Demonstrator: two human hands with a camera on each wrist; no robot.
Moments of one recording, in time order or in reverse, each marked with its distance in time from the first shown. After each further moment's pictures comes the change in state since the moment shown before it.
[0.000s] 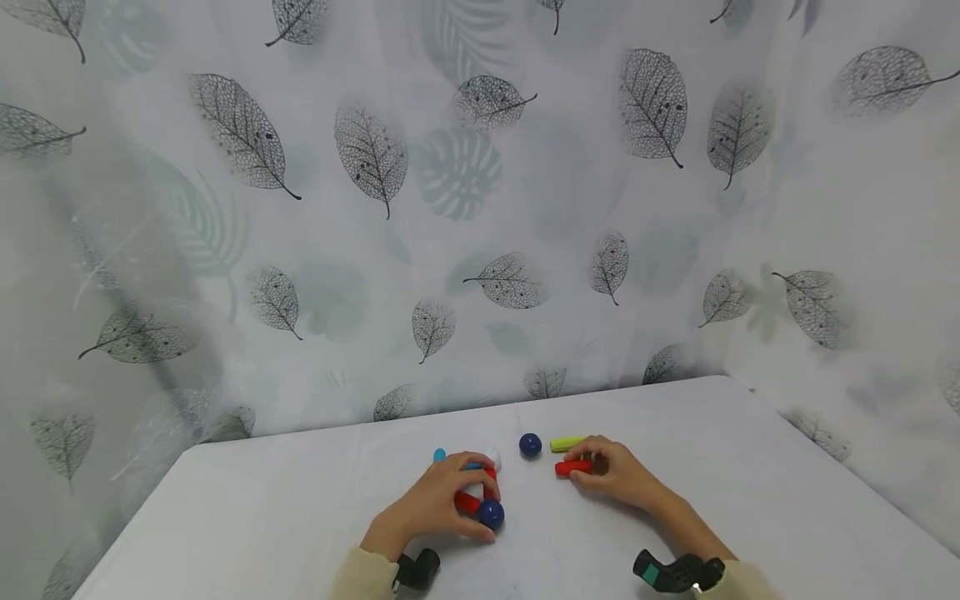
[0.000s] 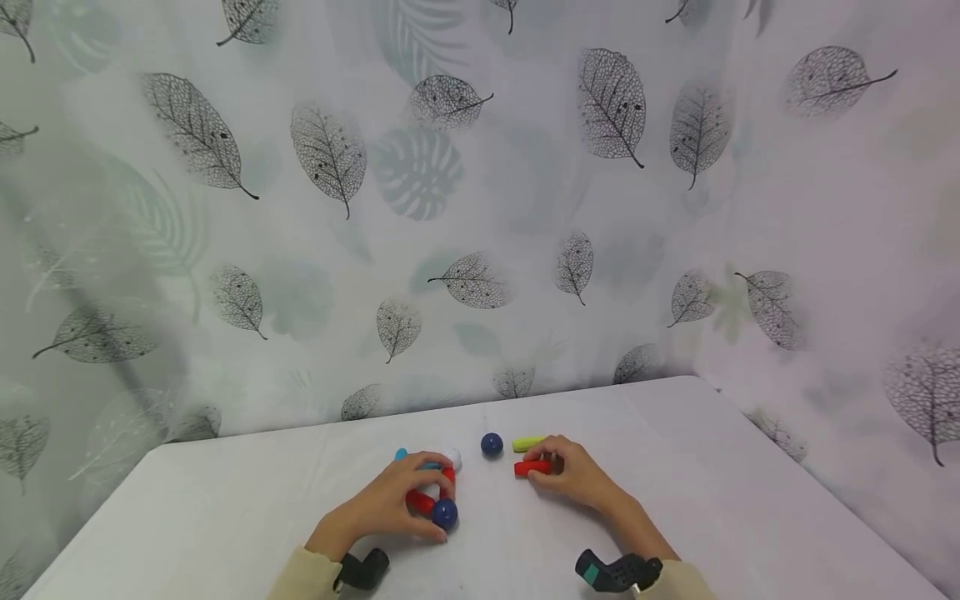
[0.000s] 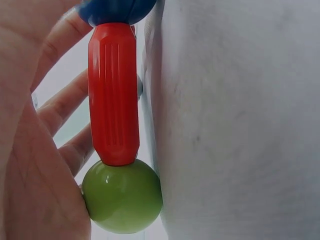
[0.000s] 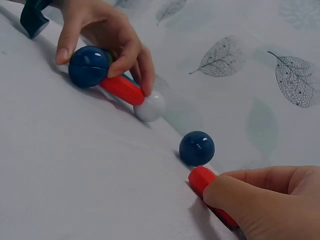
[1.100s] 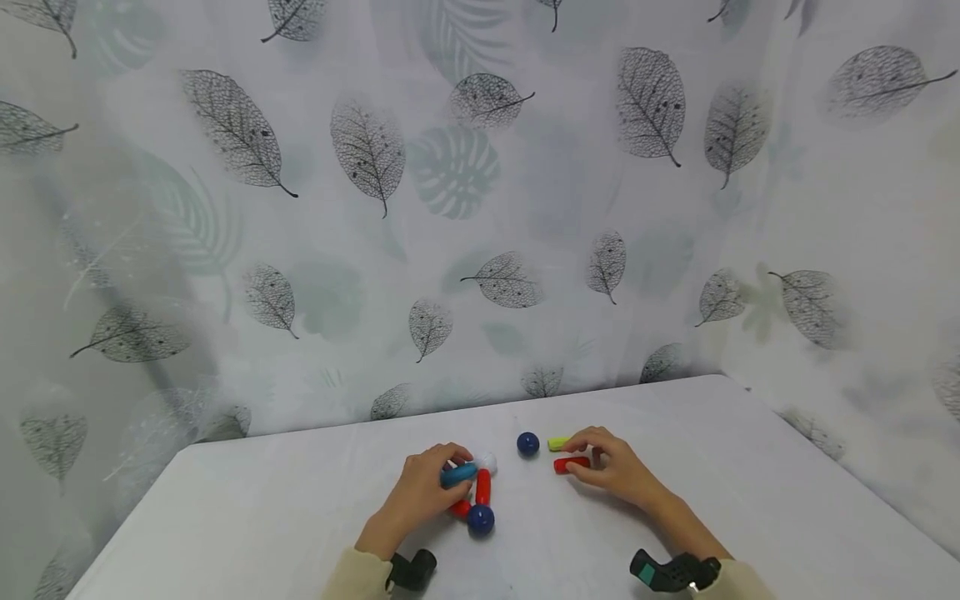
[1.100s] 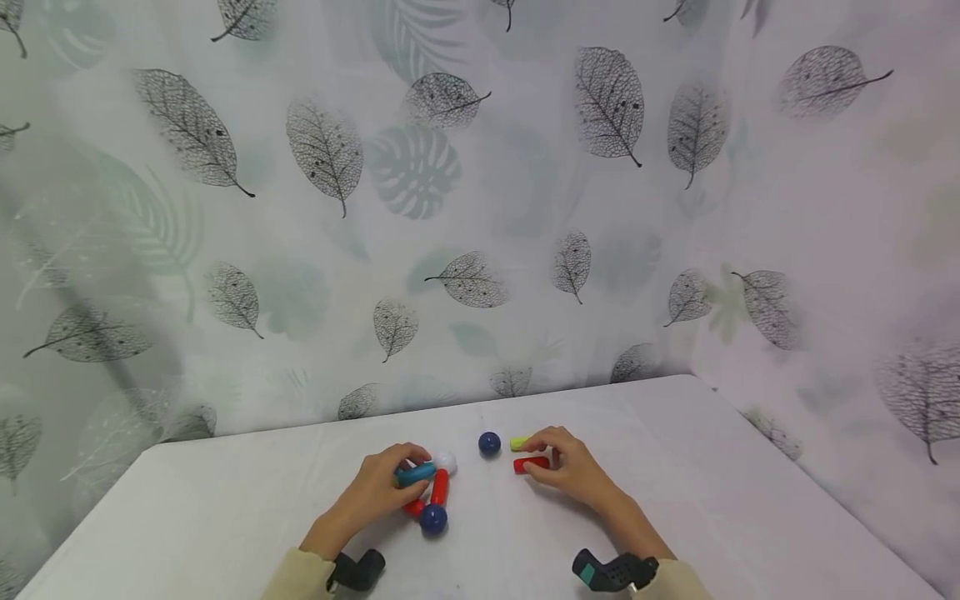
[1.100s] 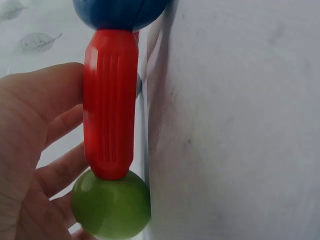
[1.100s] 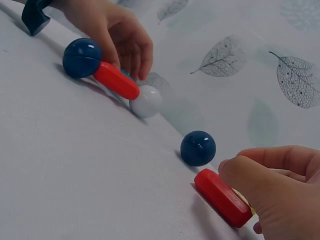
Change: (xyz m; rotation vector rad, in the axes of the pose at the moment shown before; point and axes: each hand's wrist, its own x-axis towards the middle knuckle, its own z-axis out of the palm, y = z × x) left_hand -0.001 -0.003 -0.001 0.030 0.267 -0.198; right_hand 0.004 -0.040 -0.001 -0.061 0.164 -0.201
